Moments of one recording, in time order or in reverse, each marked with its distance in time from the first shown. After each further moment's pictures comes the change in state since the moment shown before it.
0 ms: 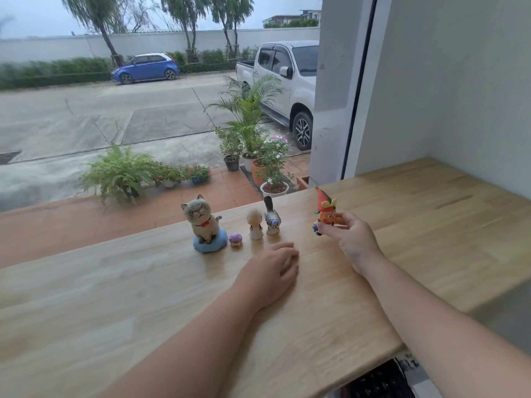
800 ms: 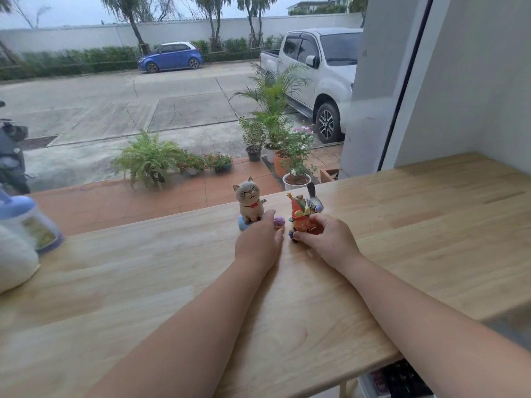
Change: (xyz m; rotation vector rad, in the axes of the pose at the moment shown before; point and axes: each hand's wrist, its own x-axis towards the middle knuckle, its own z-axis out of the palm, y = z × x) left_hand -0.019 -0.058 -0.044 0.171 0.225 -0.403; right_hand -0.041 -0.006 0.108 -0.403 -0.156 -0.203
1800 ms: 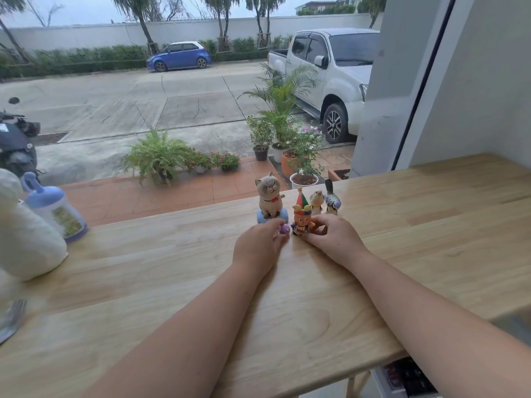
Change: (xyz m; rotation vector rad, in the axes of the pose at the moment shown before) left_hand -0.023 -0.043 -0.016 -0.043 0.071 0.166; right_hand 0.000 -0.007 0.020 -0.236 -0.112 -0.078
